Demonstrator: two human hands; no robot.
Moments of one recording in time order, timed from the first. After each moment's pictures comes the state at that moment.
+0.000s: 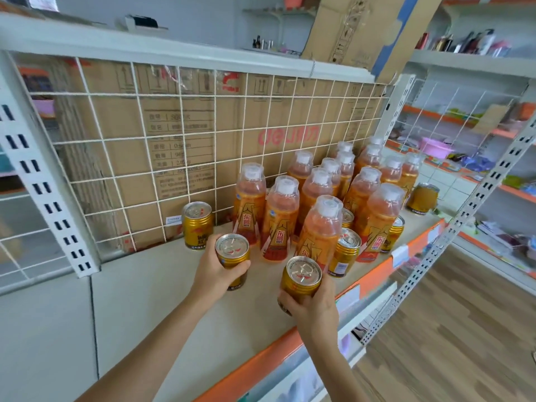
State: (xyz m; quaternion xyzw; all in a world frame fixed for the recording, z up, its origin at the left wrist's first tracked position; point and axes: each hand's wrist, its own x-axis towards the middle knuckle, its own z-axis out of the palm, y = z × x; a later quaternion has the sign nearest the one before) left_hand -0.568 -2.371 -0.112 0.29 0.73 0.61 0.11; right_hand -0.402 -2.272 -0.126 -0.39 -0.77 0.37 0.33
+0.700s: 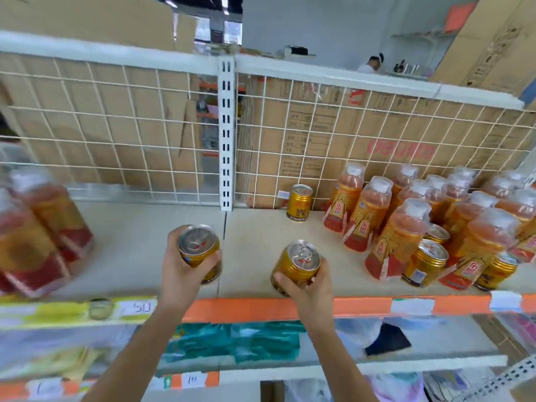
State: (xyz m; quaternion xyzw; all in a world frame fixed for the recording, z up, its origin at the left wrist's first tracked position) left_hand -0.444 -2.588 -0.079 0.06 0.74 0.65 -0.18; right_hand -0.389 -2.382 -0.105 -0.12 -0.77 0.59 0.22
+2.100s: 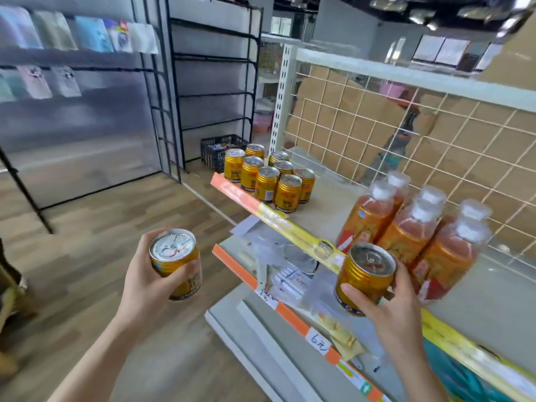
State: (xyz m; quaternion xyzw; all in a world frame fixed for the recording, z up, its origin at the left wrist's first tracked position) left_hand -0.196 -3.152 -0.069 -0.25 0.72 0.53 -0.38; right_hand -0.363 -2.868 -0.066 0.20 -0.81 0.54 0.07
